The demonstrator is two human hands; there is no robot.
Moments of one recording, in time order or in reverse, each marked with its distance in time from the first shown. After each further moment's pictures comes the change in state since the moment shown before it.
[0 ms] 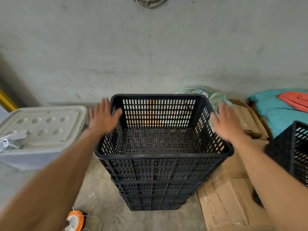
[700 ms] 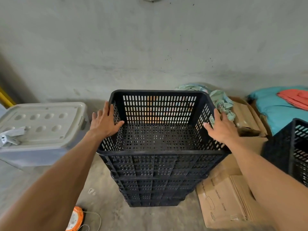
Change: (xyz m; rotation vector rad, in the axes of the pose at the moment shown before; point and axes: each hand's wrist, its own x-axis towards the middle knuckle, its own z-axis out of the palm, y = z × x) left_hand -0.004 -0.016 0.031 0.225 -0.073 0.084; right_hand -0.010 -0.002 0.028 -0.177 -0.134 0.096
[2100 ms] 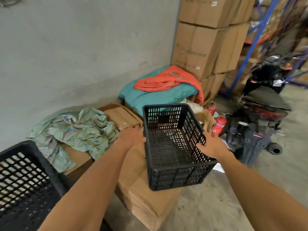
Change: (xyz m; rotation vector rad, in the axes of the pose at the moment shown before) left_hand -0.045 0.665 -0.018 -0.058 -0.257 0.937; right_hand -0.162 0.488 -0.008 0.216 0.043 0.827
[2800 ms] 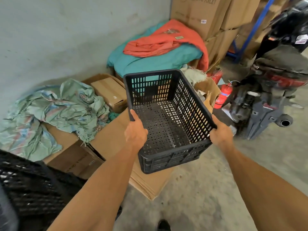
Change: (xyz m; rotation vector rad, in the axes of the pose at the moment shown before) left_hand 0.074 0.054 0.123 -0.183 0.053 -0.327; right_hand 0.058 0.048 0.057 0.379 0.160 0.152
